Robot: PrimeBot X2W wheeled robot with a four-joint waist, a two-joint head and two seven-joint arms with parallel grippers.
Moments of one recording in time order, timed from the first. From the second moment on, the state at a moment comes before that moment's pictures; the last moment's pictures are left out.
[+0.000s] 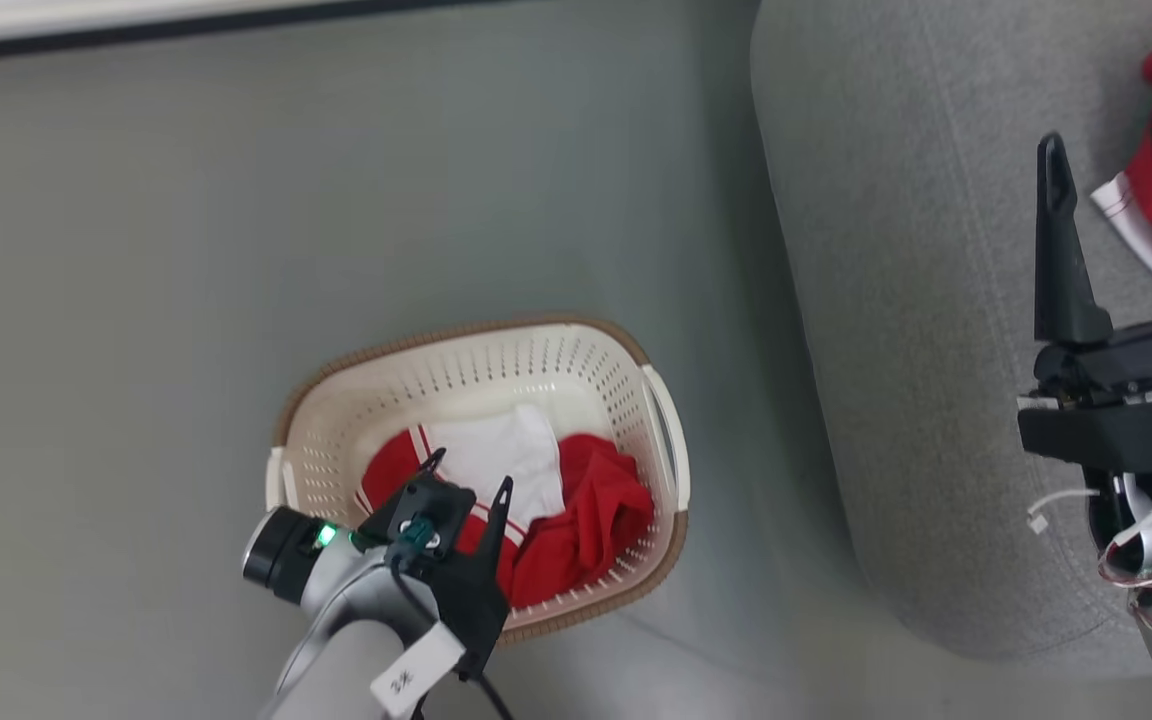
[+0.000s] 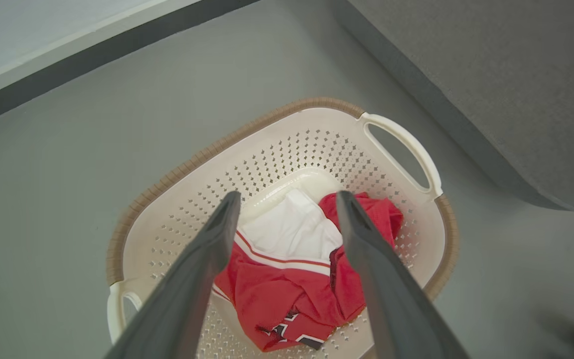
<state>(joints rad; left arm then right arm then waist) -0.43 0.06 -0.46 0.59 -0.12 0.01 -0.02 -0.45 -0.39 0.24 -0.04 0.32 -0.08 -0.26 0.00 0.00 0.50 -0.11</state>
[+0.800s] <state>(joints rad) -0.71 0.05 -0.52 0.82 -0.09 -0.01 0.04 -0.67 -0.38 0.24 -0.19 0.29 -0.07 -0.26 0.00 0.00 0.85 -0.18</state>
